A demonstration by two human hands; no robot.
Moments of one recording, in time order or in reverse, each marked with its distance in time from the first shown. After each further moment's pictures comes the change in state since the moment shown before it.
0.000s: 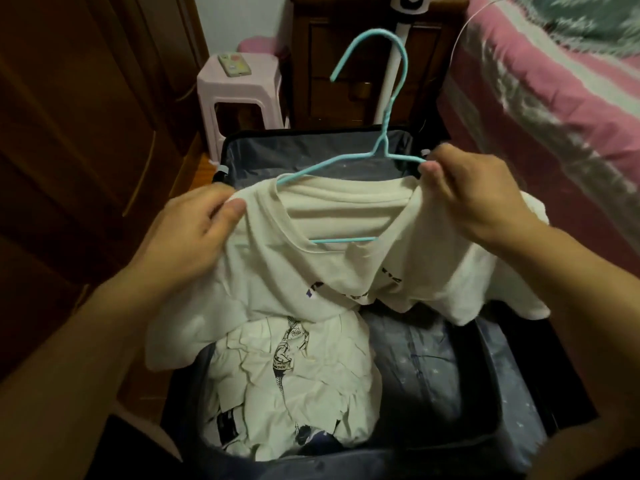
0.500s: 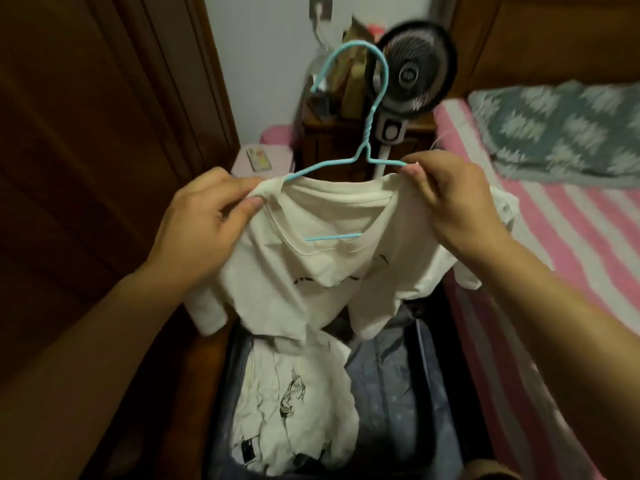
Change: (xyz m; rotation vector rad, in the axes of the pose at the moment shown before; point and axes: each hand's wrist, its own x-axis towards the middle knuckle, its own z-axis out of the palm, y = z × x) left_hand 0.131 0.196 -0.239 0.015 0.176 0.183; right_hand 0.190 -0.052 -0.237 0.271 0.098 0.049
